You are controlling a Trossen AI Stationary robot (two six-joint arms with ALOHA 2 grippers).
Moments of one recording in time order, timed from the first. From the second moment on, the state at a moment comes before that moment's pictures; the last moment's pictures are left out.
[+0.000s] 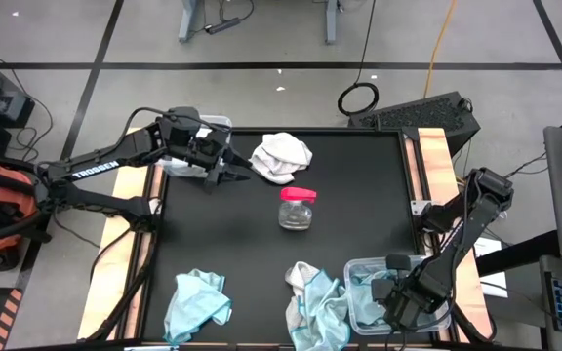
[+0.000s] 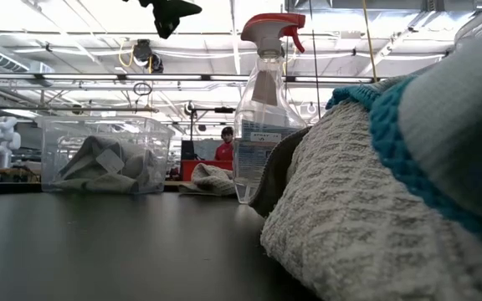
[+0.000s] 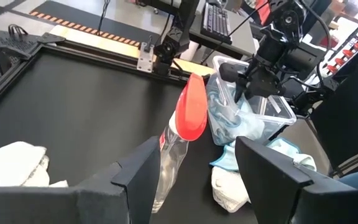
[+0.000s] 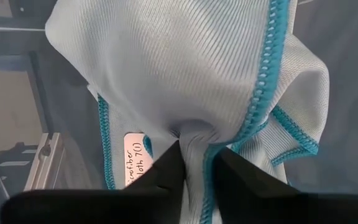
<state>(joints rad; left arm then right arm) 0.38 1.13 1.15 -0.42 0.55 -0.12 0.93 1.57 1.12 -1.02 0.00 1.02</state>
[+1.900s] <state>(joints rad) -0.04 1.14 1.42 -0.30 0.33 -0.10 0.94 1.21 1.30 -1.20 0.29 1.03</state>
